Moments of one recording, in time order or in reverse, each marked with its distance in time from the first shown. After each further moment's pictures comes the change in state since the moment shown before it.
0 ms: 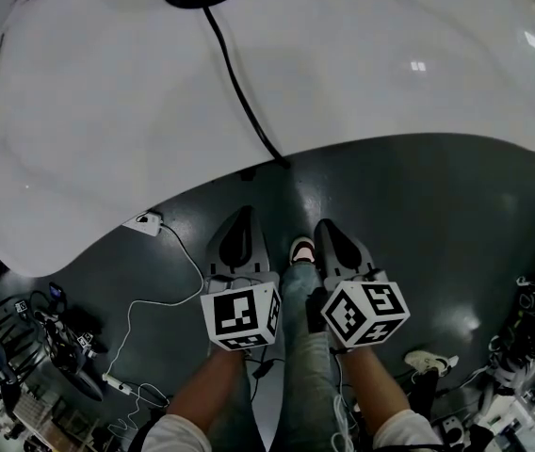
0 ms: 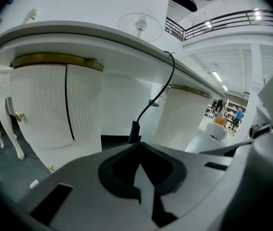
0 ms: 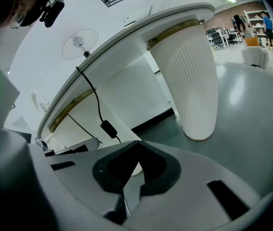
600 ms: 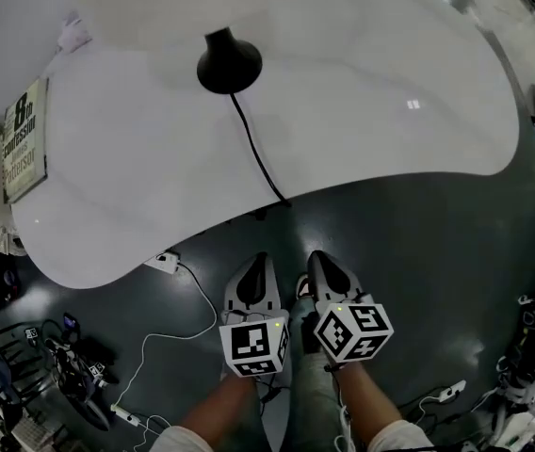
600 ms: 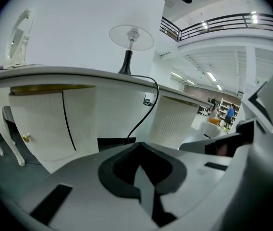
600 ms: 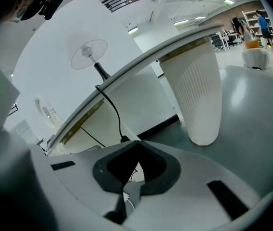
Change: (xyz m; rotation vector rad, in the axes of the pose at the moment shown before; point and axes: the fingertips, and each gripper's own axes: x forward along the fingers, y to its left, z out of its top) left arm -0.038 -0.016 0.045 0.031 0.017 -0.053; right arm -0.017 0.051 0.039 0.006 -0.054 0.030
